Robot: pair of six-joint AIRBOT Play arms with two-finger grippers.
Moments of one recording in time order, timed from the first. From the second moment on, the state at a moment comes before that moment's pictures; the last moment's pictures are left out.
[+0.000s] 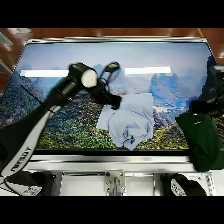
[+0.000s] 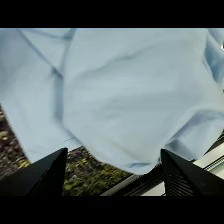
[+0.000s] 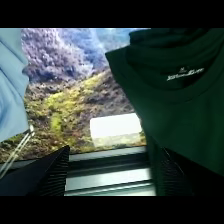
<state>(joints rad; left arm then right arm) -0.66 -1.65 1.81 1.33 -1.39 -1.72 -0.15 -0.97 1.18 -1.65 1.49 1.48</state>
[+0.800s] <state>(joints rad) -0.25 -1.61 1.13 0.94 -1.17 -1.58 -0.47 -1.22 0.88 -1.04 1.43 1.30</state>
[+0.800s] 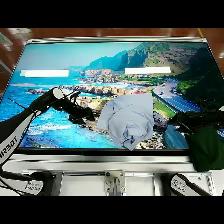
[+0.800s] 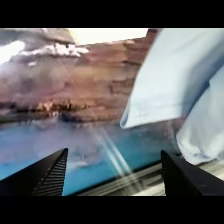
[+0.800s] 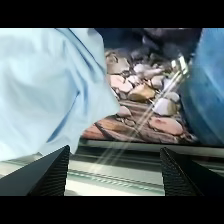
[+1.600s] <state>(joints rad) -0.34 -1.72 1.12 0.75 -1.03 -1.48 -0.34 -1.28 0.78 -0.98 1.28 1.35</state>
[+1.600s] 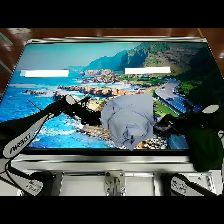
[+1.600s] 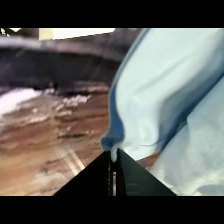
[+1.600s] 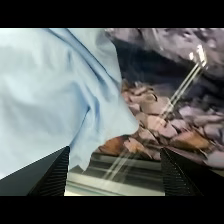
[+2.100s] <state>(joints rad) -0.30 -1.64 1.14 0.76 -1.05 -1.42 -0.12 -1.41 0.72 -0.96 1.07 1.45</state>
